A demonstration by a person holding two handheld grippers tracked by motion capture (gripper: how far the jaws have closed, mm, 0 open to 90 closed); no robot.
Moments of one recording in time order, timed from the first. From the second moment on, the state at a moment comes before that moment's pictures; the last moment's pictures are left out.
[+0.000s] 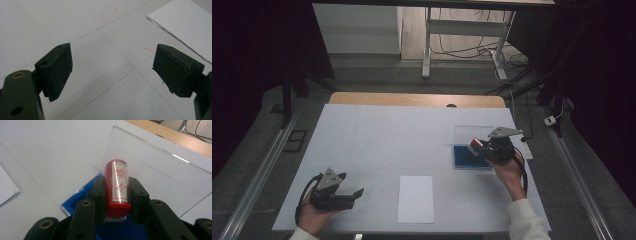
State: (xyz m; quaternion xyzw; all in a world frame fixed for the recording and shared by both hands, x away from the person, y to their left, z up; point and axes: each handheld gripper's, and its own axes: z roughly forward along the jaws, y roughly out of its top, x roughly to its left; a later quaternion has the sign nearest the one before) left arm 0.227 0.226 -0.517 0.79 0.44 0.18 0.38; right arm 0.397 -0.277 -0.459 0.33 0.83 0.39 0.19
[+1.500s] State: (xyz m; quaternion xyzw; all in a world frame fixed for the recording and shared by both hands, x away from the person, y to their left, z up) left arm 0.227 0.226 -0.518 0.79 0.44 0.17 0.38; right arm 0.404 -0.266 -0.468 0.33 0.86 0.34 0.18
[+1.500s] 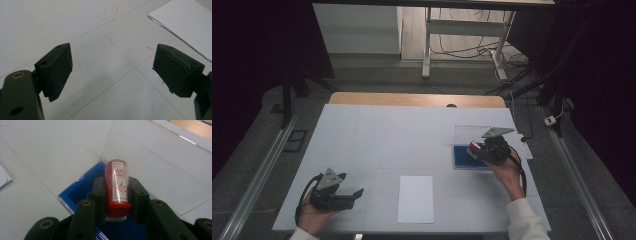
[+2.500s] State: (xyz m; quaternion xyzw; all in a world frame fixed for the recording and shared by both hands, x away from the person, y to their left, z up) left arm 0.227 0.225 -0.520 0.80 0.43 0.17 0.37; right arm 0.408 -0.261 -0.485 0.33 0.87 0.32 0.19
